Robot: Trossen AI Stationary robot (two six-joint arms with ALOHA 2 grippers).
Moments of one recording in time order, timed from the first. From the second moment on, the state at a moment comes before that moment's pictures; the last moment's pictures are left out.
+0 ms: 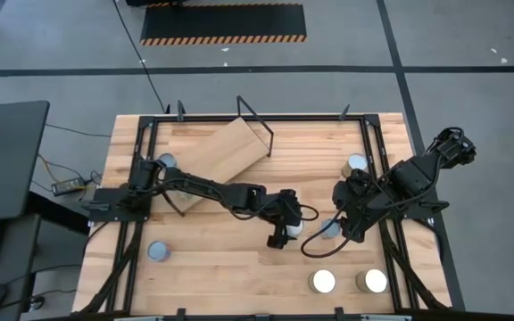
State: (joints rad) left arm -0.16 2.11 1.66 -0.26 0.04 0.11; right arm 0.58 1.35 1.56 -1.46 0.29 0.84
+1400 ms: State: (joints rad) left arm 0.02 1.66 1.56 -0.93 -0.41 -0.26; right arm 0.48 1.35 1.56 -1.41 0.37 0.83
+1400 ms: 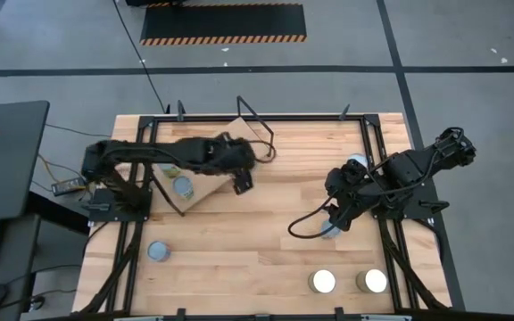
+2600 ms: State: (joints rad) left arm 0.70 1.11 0.73 -0.57 -0.03 0.03; right arm 0.55 1.35 1.56 -1.31 0.41 0.98
